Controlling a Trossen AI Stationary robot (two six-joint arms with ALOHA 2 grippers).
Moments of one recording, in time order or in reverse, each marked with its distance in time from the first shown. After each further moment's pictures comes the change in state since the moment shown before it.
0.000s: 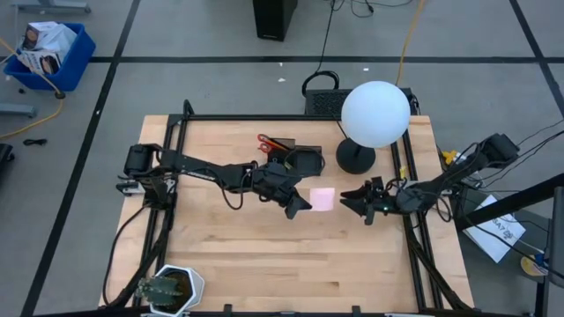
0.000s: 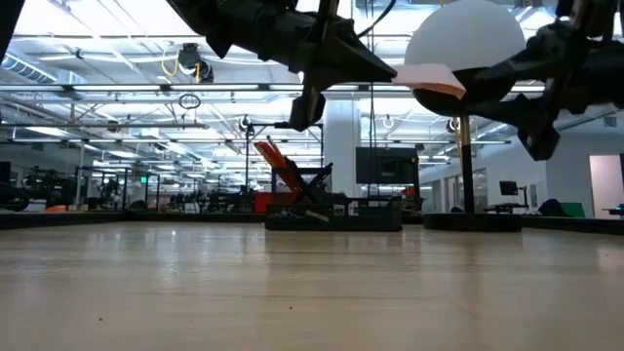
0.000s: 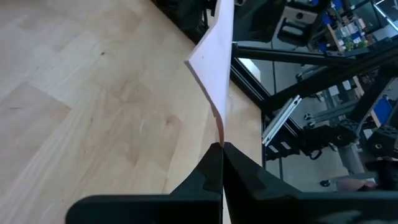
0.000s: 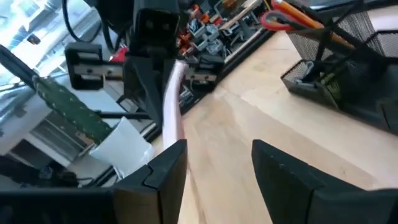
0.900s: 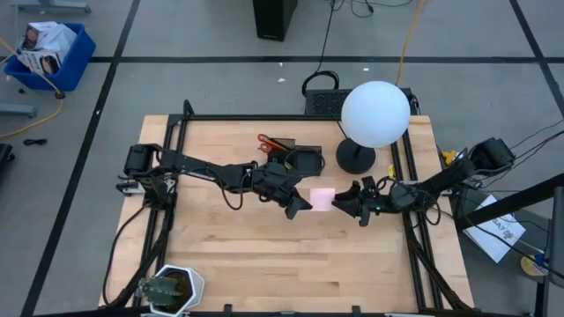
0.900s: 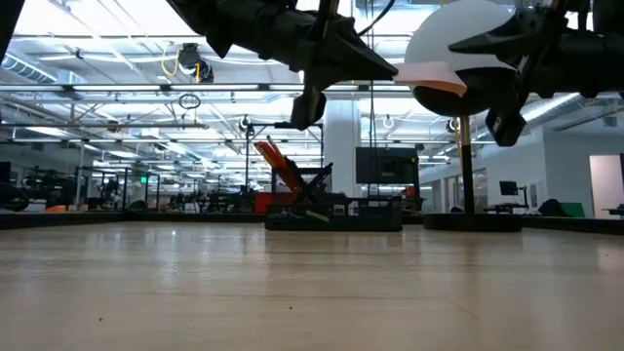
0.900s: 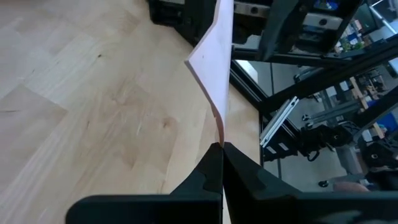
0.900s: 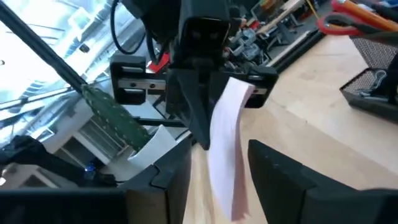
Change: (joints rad) left arm 0.000 0.000 0.000 0.011 0.000 0.000; right arm -0.113 0.304 0.048 0.406 -0.216 -0.055
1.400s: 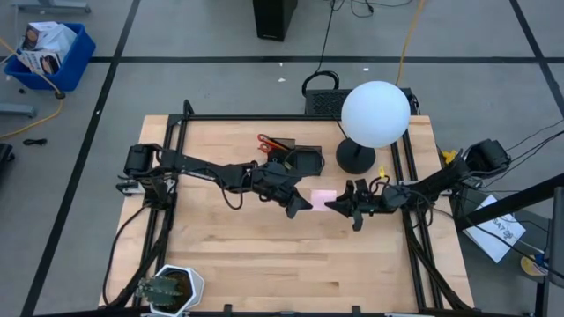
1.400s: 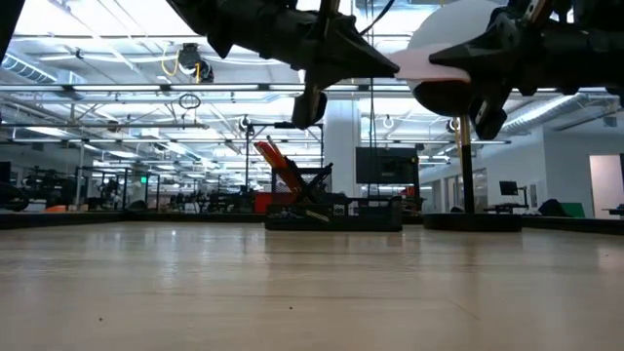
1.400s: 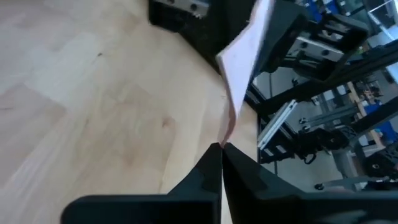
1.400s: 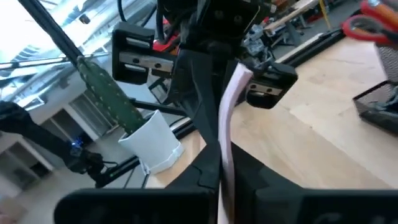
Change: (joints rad) left arm 0.000 0.000 0.000 0.005 0.005 -0.025; right arm -0.025 0.085 0.074 -0.014 -0.078 -0.125
